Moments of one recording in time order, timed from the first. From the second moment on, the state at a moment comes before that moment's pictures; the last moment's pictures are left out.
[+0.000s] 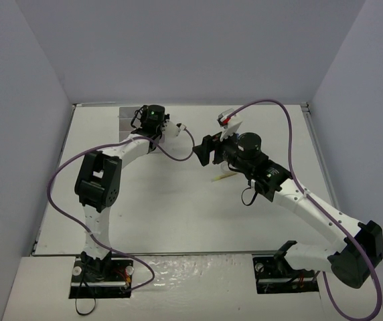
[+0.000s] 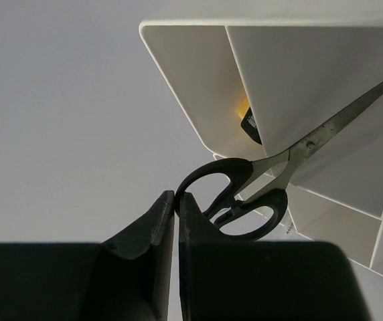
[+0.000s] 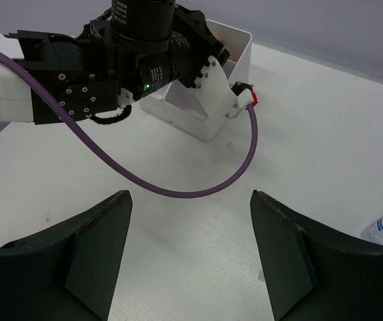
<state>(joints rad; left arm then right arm) -0.39 2.04 1.51 0.11 -0.40 1.81 0.67 1.20 0.98 0.03 -0.02 0.18</state>
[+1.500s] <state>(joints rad) -0.44 2.00 1.48 0.12 -0.42 1.77 0.67 1.15 0.96 0.00 -0.01 0.18</state>
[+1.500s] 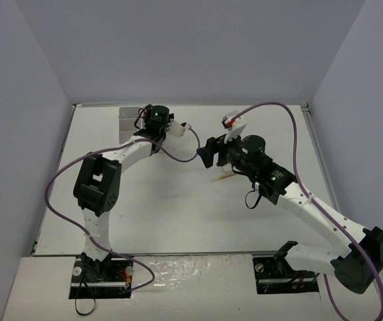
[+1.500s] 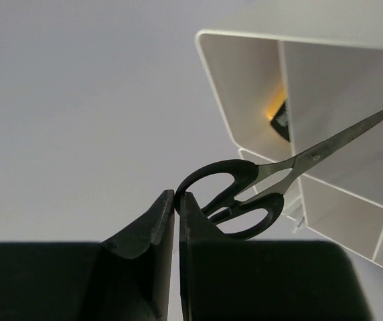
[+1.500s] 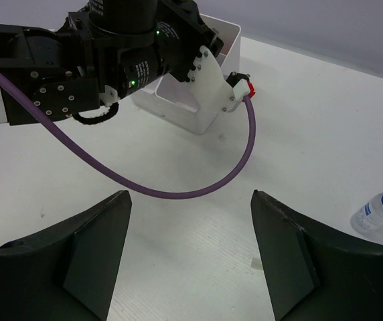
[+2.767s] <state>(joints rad) -0.34 1.71 1.48 -0.12 -0.44 1.68 0.65 1.13 0.94 -0.01 -0.01 0.18</state>
